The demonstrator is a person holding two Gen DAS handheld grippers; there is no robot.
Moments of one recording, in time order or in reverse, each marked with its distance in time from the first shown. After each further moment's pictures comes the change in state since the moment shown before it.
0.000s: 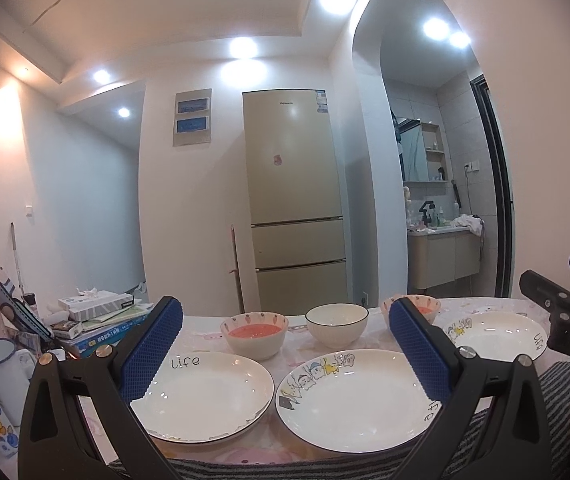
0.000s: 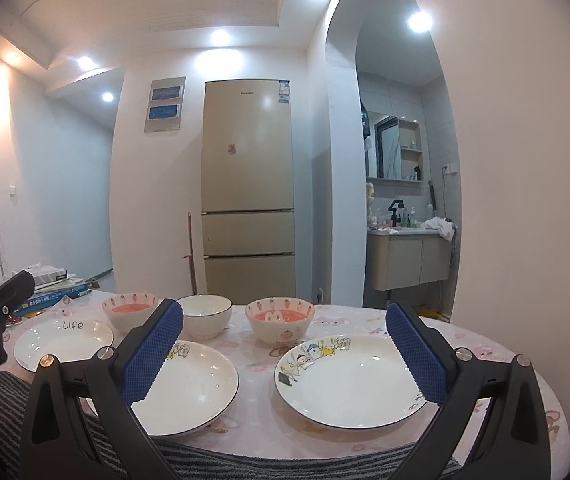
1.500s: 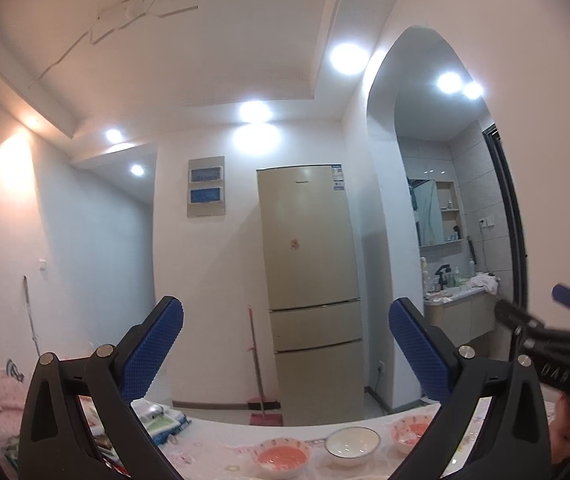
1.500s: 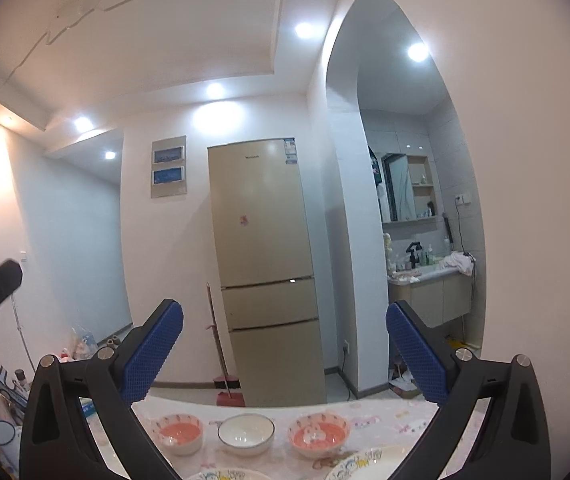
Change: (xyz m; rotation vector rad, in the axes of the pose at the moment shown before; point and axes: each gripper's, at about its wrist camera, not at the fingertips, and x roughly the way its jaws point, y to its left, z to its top) left arm -0.001 0.017 0.197 0.022 -0.186 0.065; right arm 0.014 0.005 0.210 0.116 -0.132 0.082
